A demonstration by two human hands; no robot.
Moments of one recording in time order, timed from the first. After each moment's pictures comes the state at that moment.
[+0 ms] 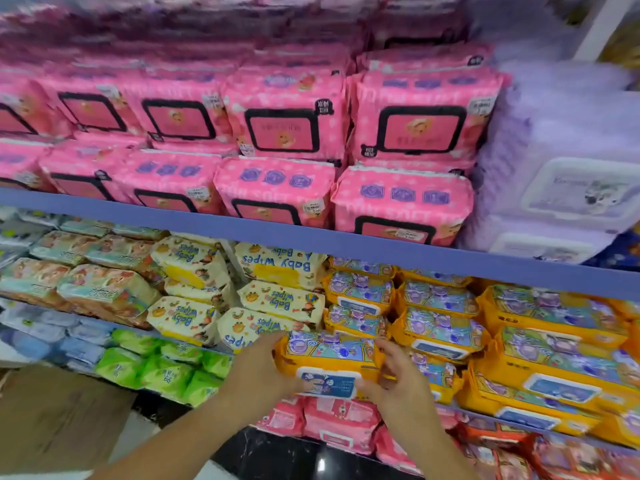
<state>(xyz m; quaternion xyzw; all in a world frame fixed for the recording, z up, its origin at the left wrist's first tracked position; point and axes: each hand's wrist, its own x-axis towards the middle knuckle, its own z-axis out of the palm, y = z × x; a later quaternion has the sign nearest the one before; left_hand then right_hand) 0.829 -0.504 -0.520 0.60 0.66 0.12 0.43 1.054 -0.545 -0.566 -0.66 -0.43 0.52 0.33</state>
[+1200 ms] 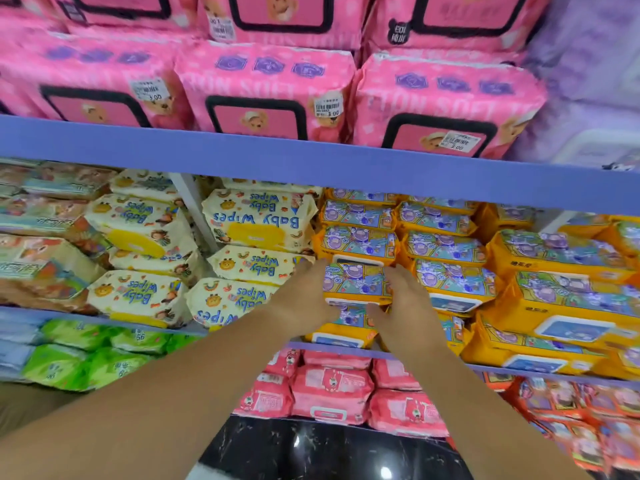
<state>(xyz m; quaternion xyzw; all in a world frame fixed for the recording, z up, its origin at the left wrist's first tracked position) 0.863 -0.422 -0.607 0.74 0.56 0.01 0.37 1.039 -0.489 -0.627 -0.76 -0.59 0.21 0.17</state>
